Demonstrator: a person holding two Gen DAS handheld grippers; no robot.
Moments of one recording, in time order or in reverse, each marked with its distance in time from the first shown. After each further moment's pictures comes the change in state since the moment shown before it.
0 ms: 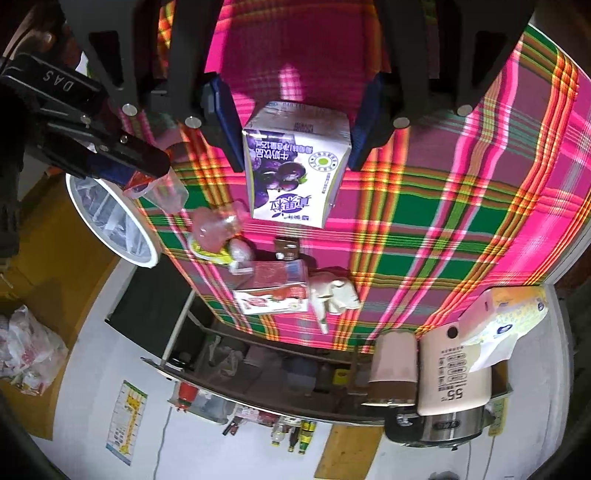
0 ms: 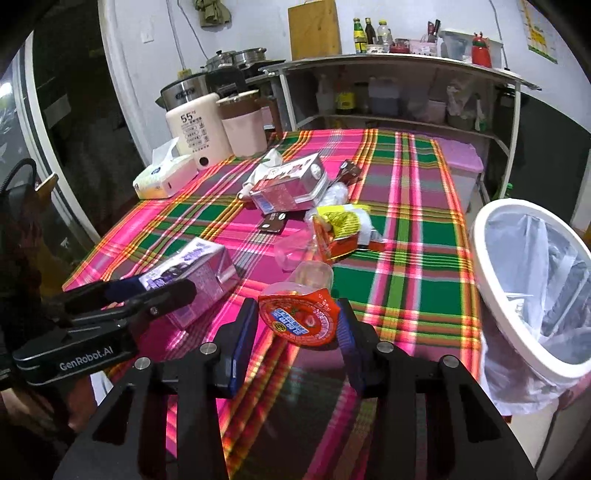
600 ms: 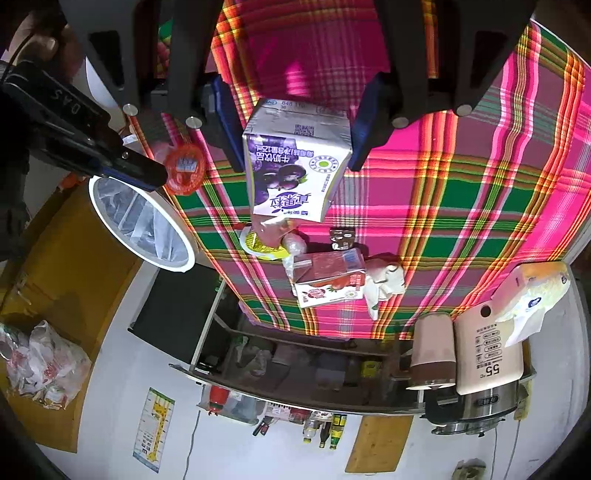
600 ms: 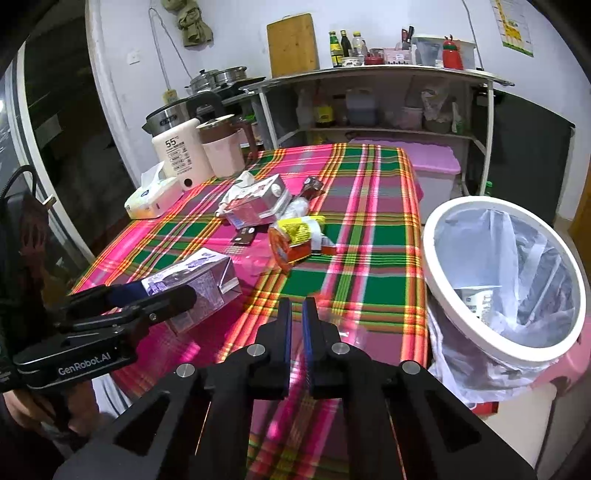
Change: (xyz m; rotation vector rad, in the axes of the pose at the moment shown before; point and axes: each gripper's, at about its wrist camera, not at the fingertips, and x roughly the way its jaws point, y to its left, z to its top) left arm -0.006 -0.041 0.004 0.062 -0.011 -0.054; right arm -0.033 -0.029 -0.005 0.055 -0.052 -0.033
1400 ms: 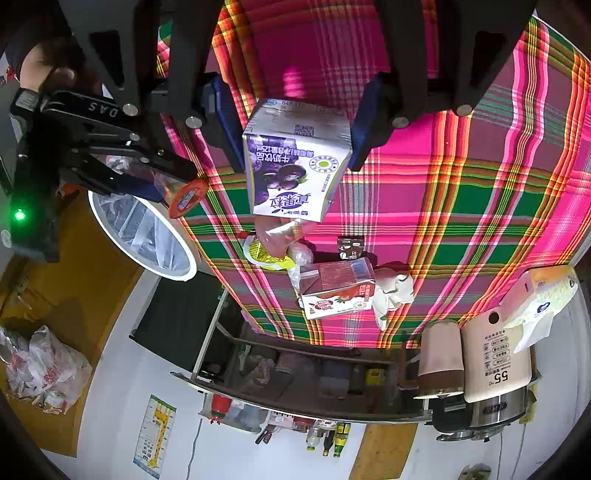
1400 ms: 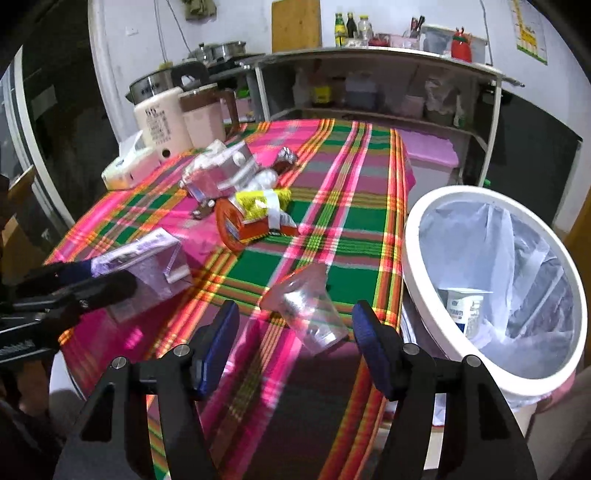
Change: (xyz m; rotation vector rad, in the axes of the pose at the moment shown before) left arm 0.009 -0.003 -0.002 0.002 0.031 -0.010; right arm 0.038 -0.033 -0.002 -0.073 0.093 -0.040
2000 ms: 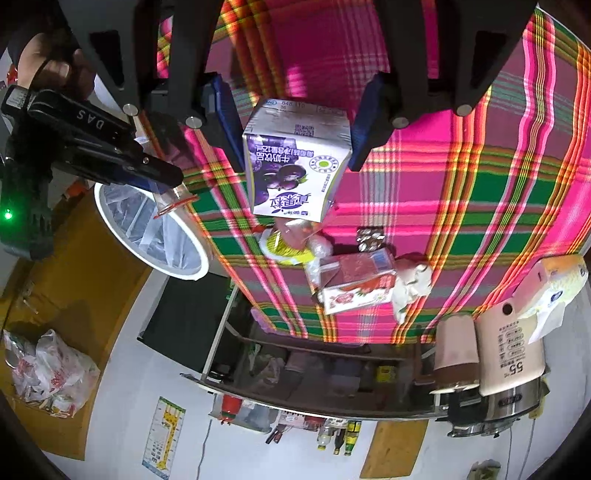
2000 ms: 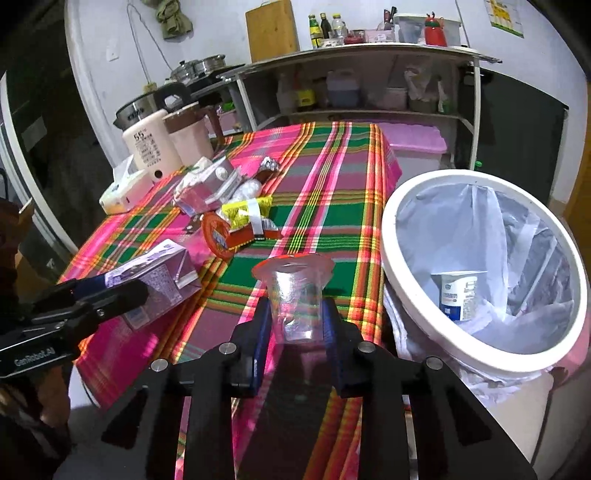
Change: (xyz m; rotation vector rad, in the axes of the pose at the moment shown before) left arm 0.004 -0.014 0.009 0.026 -0.009 -0.029; right arm -0.021 -0.015 -0.004 0.108 -0.036 0.020
